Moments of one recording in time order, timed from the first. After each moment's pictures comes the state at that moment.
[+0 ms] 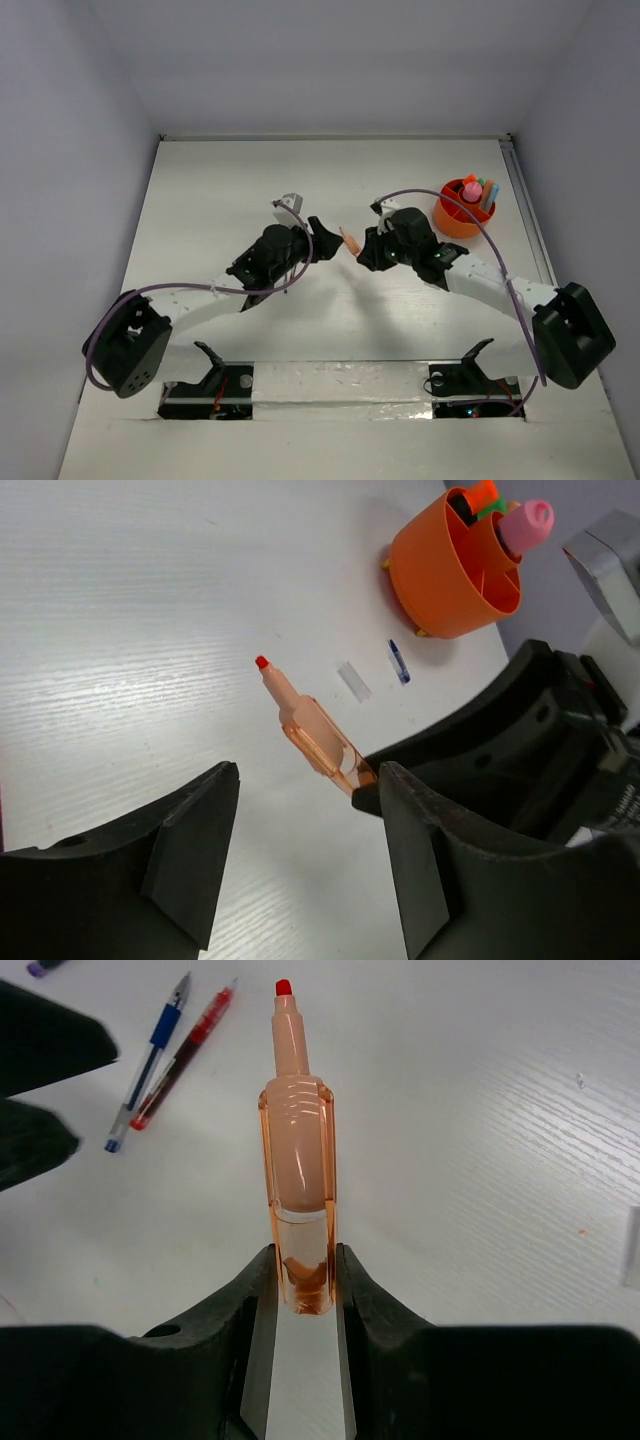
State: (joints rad) left arm -0.74 1.27 0.57 0.43 -0.06 -0.73; right arm 0.63 1.34 0.77 -0.07 -0.16 0.29
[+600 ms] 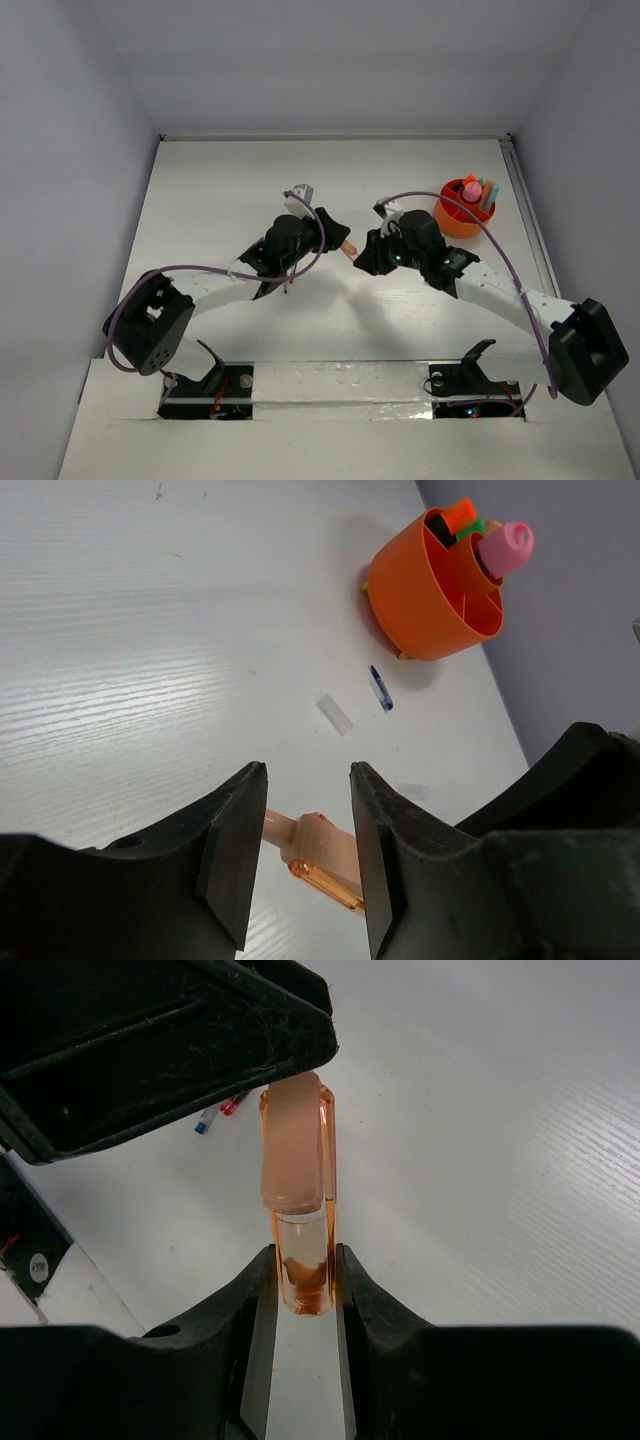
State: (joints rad) left arm -0.74 1.44 0.68 0.54 -0.02 -0.72; right arm 0.64 1.23 0.74 -0.07 -0.29 0.33
